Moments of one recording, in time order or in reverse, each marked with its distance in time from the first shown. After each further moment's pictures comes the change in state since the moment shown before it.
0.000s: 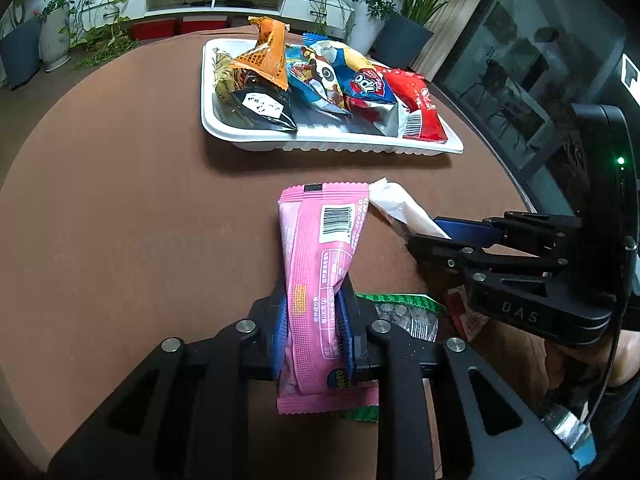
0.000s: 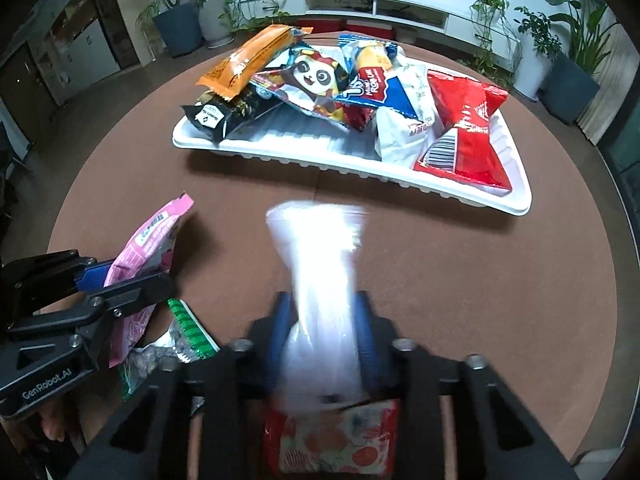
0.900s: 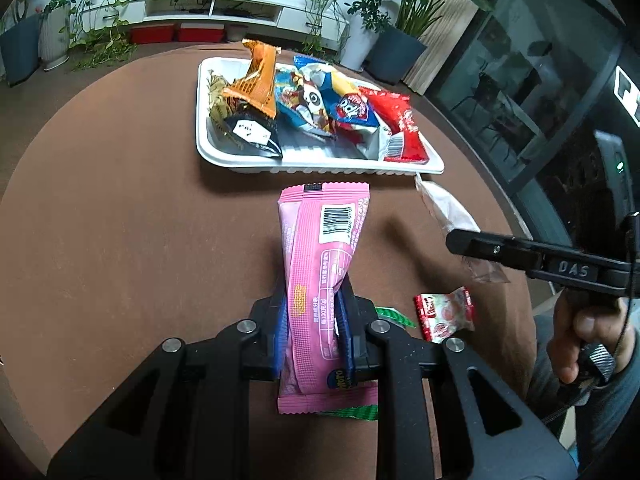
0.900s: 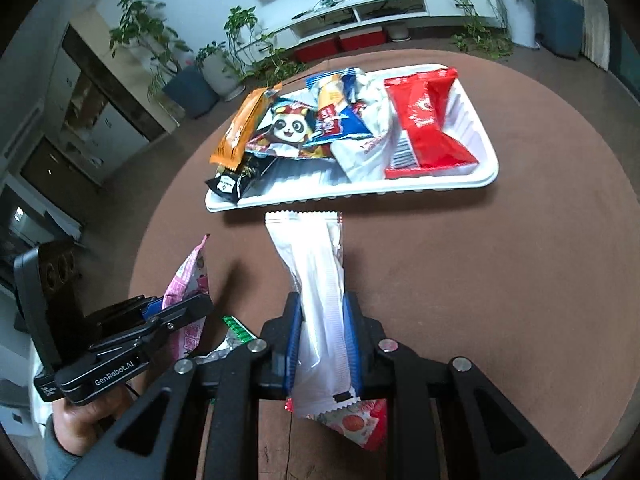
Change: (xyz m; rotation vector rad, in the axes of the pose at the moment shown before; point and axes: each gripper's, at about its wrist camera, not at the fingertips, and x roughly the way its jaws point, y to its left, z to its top) left arm -0.021 0.001 0.001 -0.023 -0.046 -0.052; right arm -0.039 -0.073 -0.008 0.265 -0.097 0.289
